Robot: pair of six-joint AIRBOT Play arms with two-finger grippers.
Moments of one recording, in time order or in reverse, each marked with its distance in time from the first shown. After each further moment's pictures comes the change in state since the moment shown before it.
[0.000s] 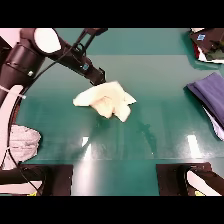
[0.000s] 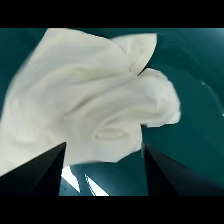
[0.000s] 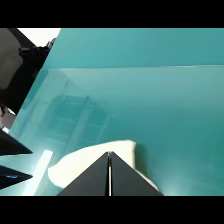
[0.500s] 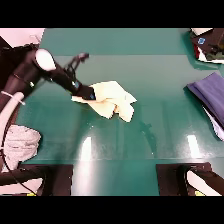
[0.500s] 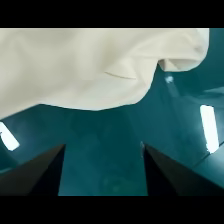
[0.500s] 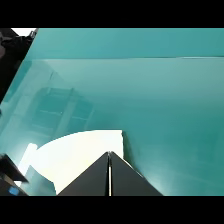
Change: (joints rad) left arm 0.165 0.072 -0.482 -0.270 0.065 -0.079; right arm 0.000 -0.002 0.000 -0.070 0.014 0.000
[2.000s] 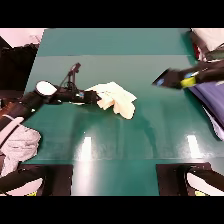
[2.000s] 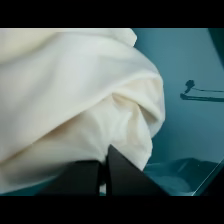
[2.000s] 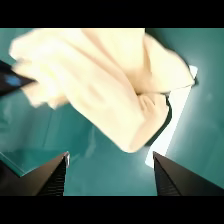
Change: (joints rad) left arm 0.018 0.181 -0.319 -0.340 0.438 0.169; right arm 0.199 -0.145 -0.304 -0.010 0.125 0.000
